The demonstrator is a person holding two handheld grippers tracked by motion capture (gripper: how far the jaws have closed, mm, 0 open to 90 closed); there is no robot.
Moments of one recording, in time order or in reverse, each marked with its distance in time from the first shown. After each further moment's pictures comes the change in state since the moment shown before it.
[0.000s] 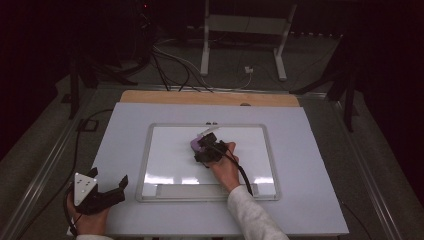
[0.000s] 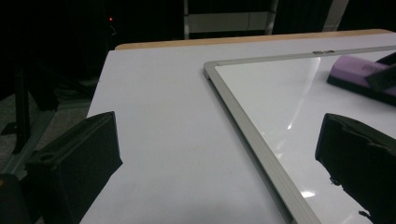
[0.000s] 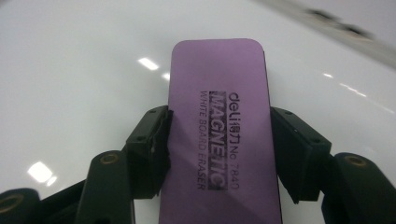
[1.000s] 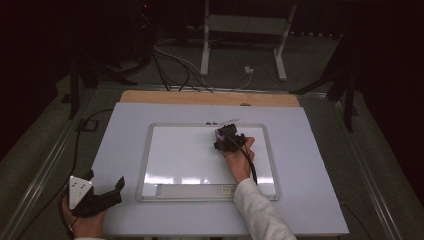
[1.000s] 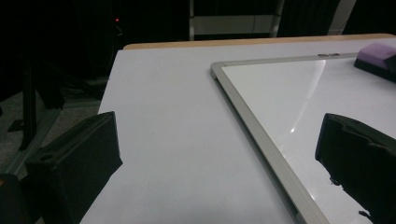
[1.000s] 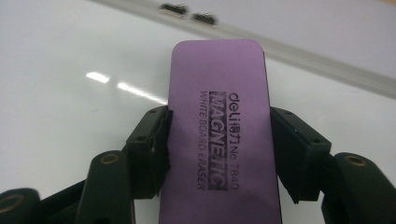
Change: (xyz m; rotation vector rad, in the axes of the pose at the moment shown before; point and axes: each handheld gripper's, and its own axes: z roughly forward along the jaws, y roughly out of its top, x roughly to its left) left arm 0.004 -0.003 -0.007 -0.004 0.015 -0.012; right arm -0.062 -0.007 -0.005 -0.010 -0.254 0.204
